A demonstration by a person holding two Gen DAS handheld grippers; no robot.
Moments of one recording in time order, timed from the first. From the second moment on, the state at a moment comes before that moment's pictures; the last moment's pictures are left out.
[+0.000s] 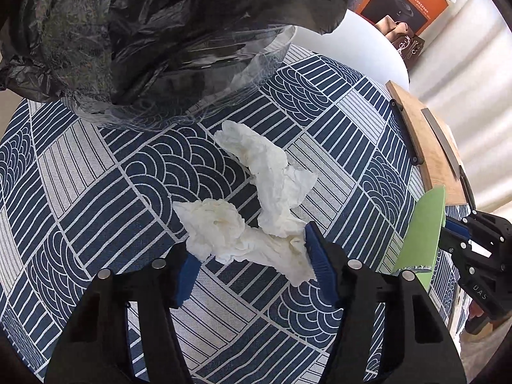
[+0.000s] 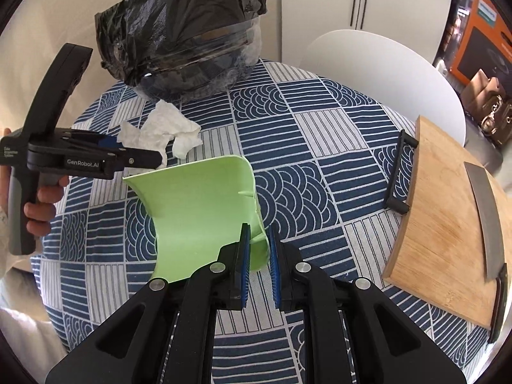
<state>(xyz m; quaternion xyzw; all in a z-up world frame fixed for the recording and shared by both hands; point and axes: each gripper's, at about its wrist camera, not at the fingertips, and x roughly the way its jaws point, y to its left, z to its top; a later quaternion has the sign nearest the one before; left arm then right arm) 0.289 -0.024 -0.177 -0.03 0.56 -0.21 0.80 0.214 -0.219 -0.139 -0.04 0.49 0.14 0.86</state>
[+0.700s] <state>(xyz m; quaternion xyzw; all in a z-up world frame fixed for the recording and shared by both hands) 0.257 0.064 -0.117 -0.08 0.52 -0.16 0.83 0.203 -0.228 -0.109 -0.02 0.44 0.16 0.88</state>
